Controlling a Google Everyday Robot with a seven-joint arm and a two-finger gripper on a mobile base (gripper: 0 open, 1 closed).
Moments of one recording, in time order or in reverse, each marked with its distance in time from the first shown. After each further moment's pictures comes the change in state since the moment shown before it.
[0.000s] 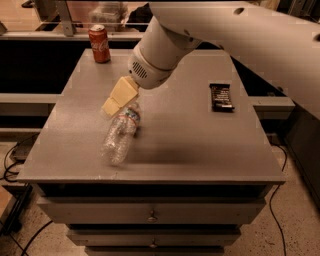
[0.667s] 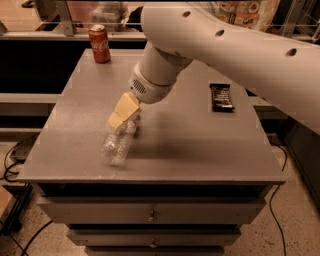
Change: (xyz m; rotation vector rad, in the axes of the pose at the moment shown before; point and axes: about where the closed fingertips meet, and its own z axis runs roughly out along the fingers) arm 0.030 -0.008 0.036 0.028 0.105 0.084
